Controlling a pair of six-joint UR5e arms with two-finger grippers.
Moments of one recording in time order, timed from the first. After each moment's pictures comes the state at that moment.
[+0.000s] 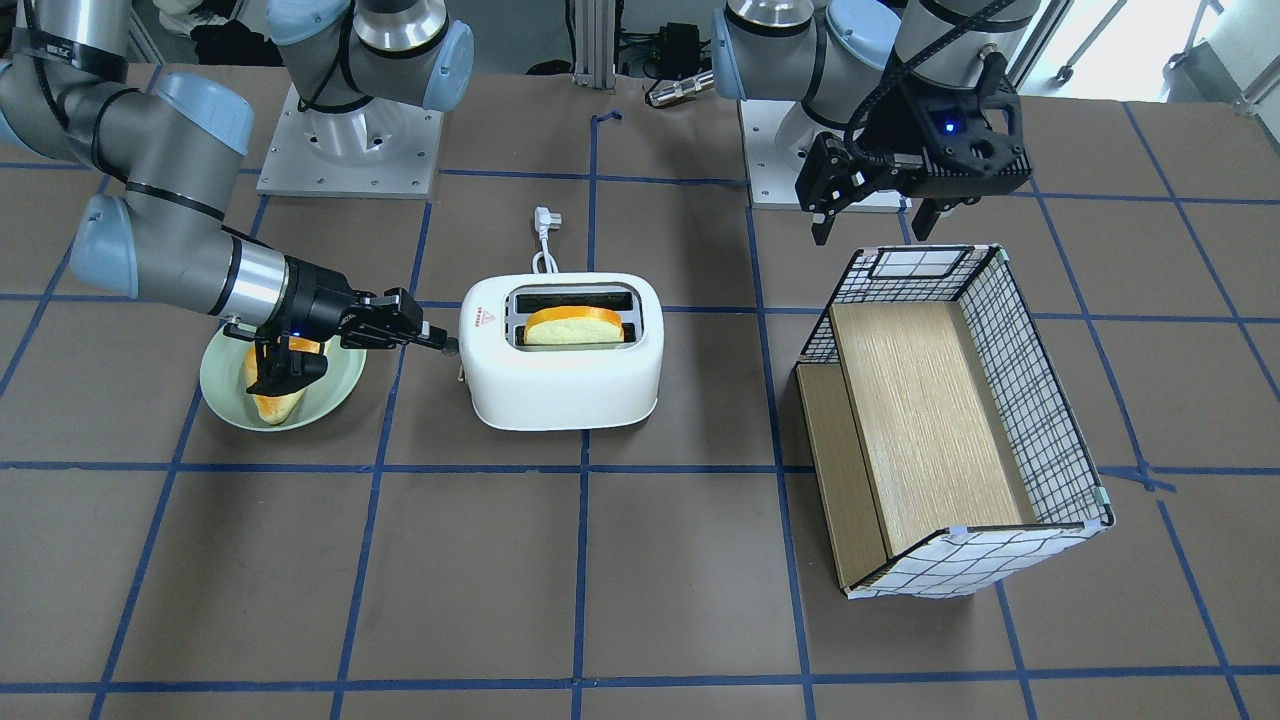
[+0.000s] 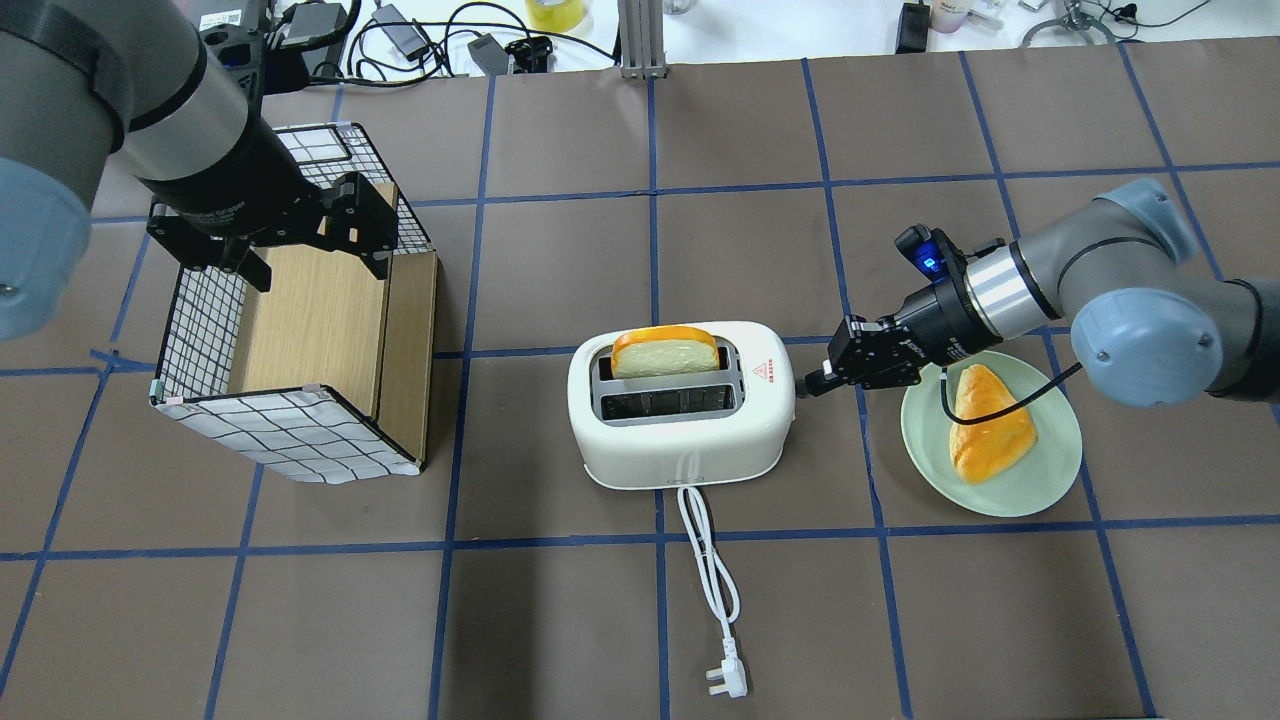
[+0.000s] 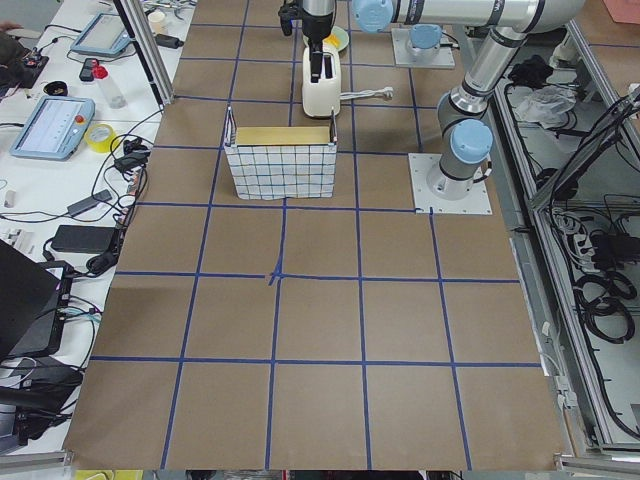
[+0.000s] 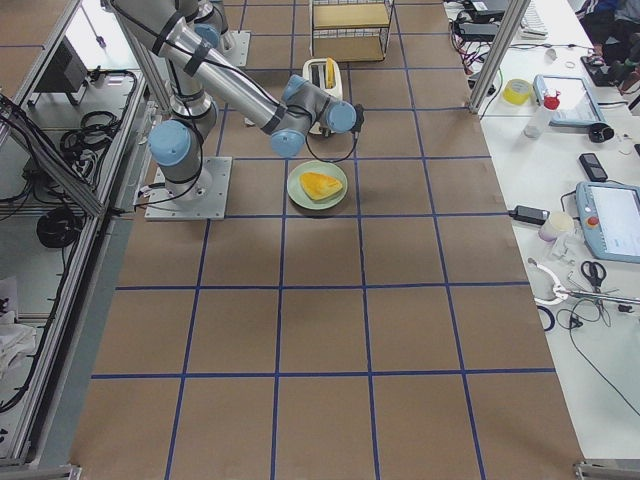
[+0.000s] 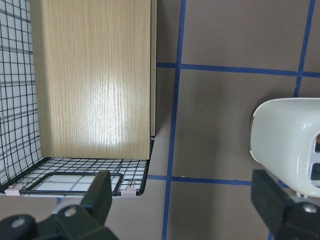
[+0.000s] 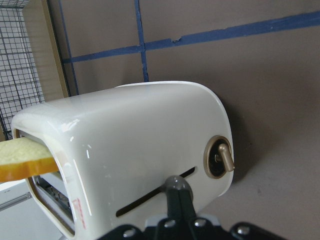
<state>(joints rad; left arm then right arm) -1.57 -1.47 -1.67 -1.51 1.59 -0.08 1.30 -1.43 2.09 -1.81 -0.83 -0.39</state>
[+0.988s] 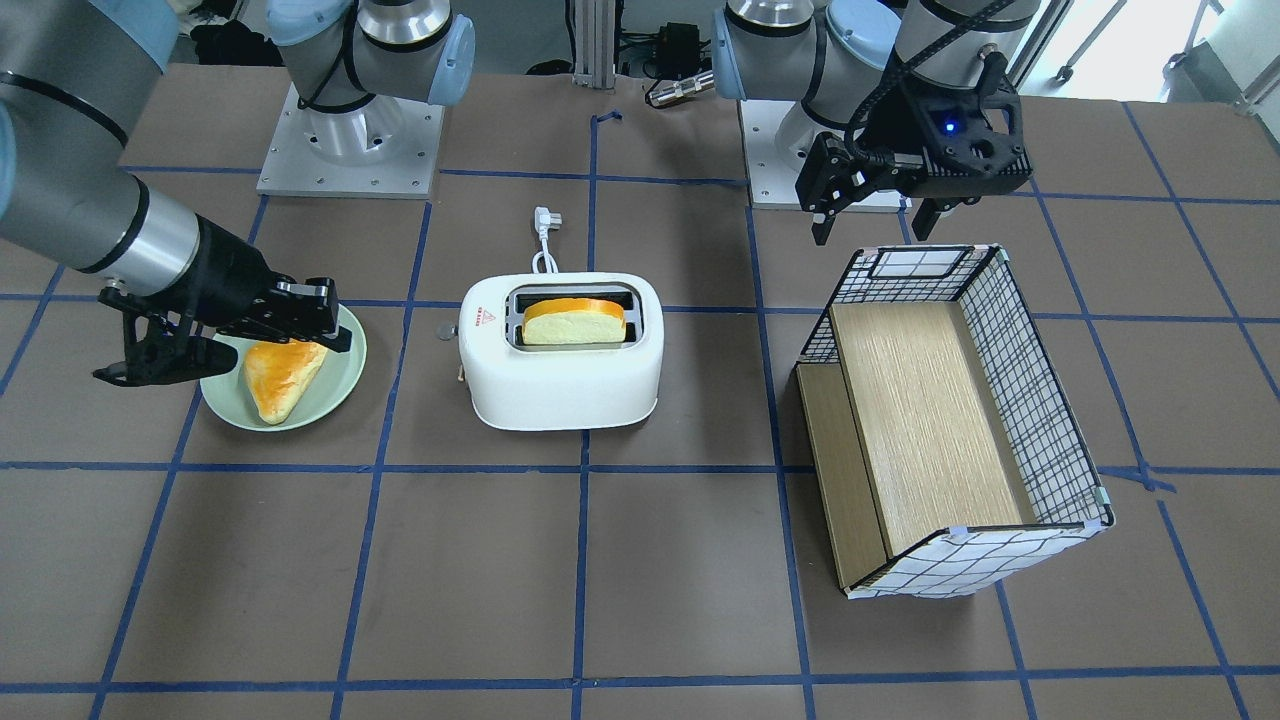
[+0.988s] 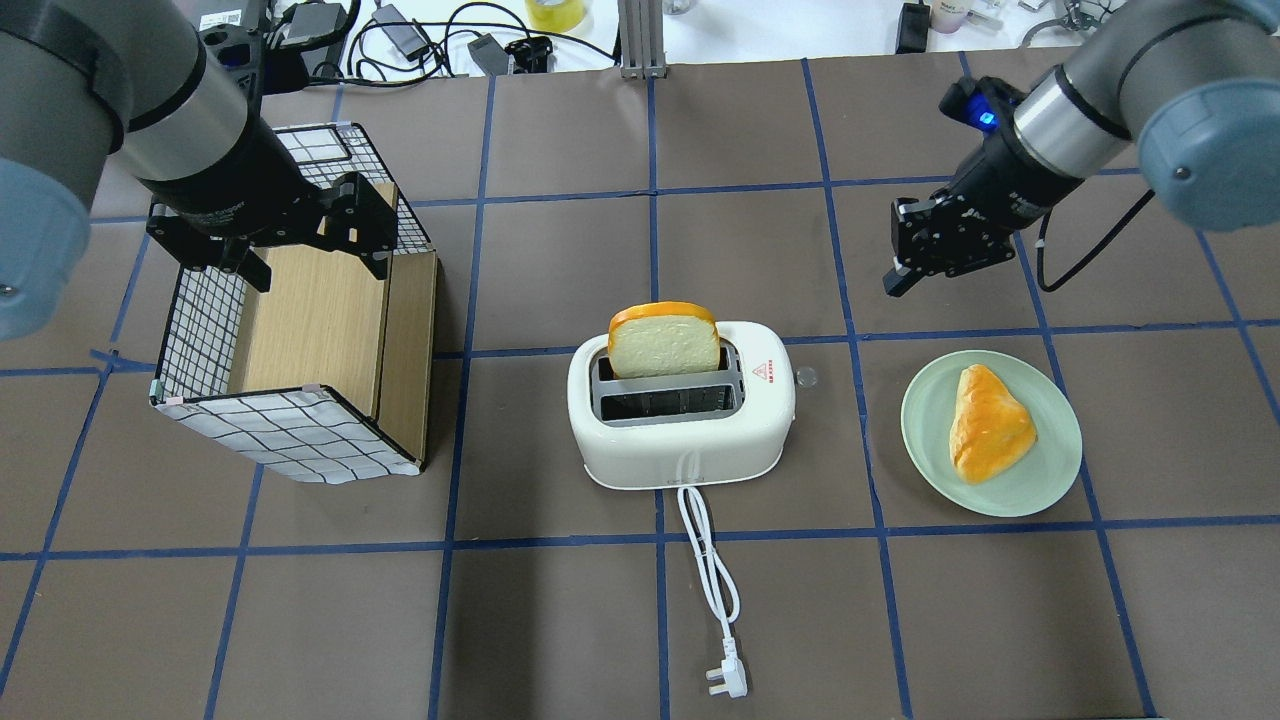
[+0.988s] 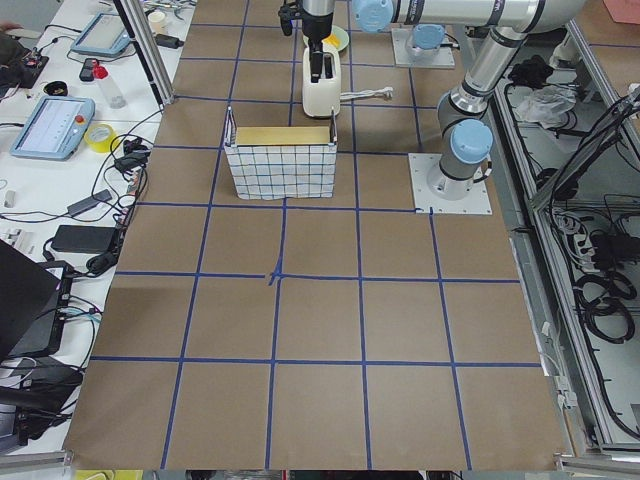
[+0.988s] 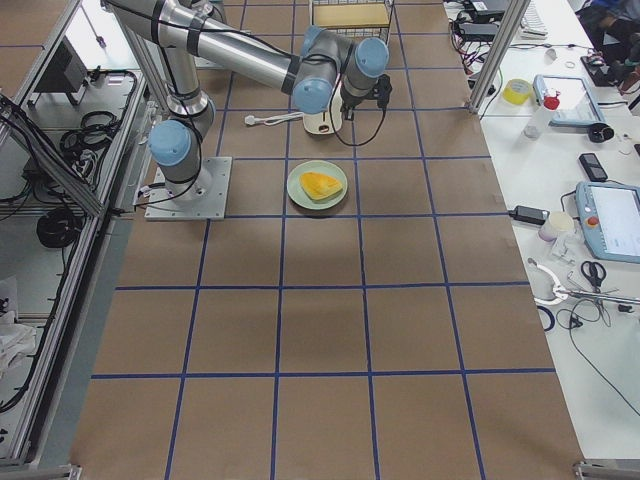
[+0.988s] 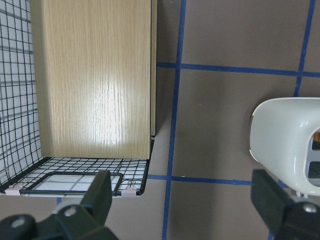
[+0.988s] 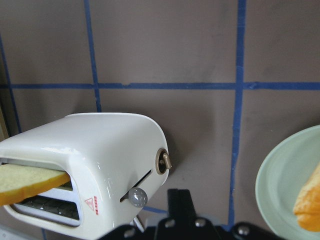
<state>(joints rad) -1.57 -1.47 -1.67 -1.51 1.59 -0.08 1.38 -1.46 1.67 -1.59 -1.23 -0.21</state>
